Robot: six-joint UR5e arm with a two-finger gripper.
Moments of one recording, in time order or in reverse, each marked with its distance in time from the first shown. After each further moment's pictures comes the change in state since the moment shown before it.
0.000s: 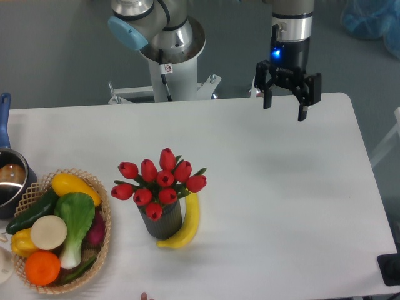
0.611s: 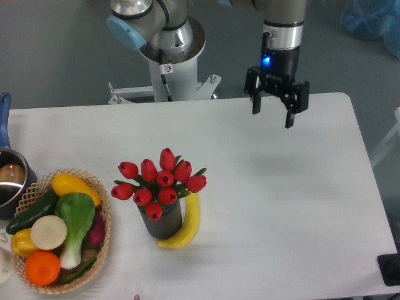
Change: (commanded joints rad) arm -0.025 0.000 -0.060 0.006 -0.094 -0.064
